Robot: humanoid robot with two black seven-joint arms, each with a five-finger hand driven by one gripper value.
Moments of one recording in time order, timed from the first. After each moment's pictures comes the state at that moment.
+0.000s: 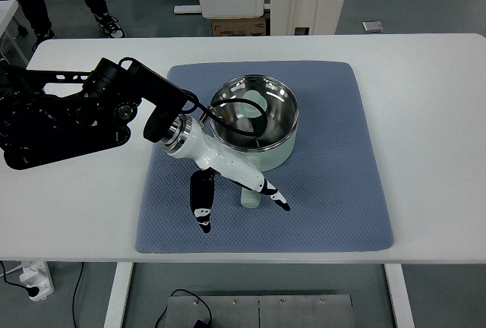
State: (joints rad) left arm -1.44 0.44 0.08 -1.42 1.31 -0.61 -0.30; right arm -0.03 0.00 0.44 0.16 -0.36 -0.11 -0.05
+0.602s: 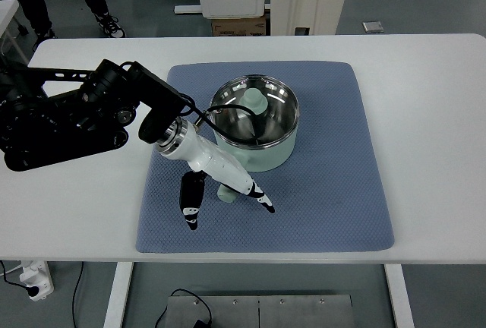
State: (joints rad) left arm -1.47 0.45 0.14 -1.41 1.39 -0.61 -0.33; right arm -0.03 0.00 0.44 0.16 -0.36 -0.11 -0.05
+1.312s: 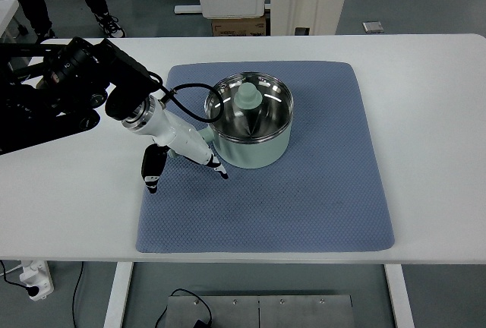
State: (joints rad) left arm -1.53 0.52 0.21 -1.34 1.57 -0.61 -0.32; right arm -0.03 0.00 0.44 0.16 -0.36 -0.11 -0.05
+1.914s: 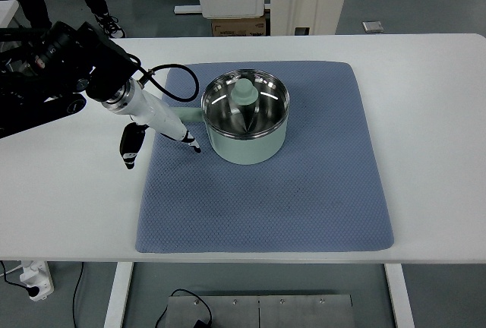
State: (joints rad) left arm -1.54 0.52 0.24 -1.23 1.62 -0.61 -0.31; right arm -0.03 0.00 0.44 0.16 -0.36 -0.11 -0.05
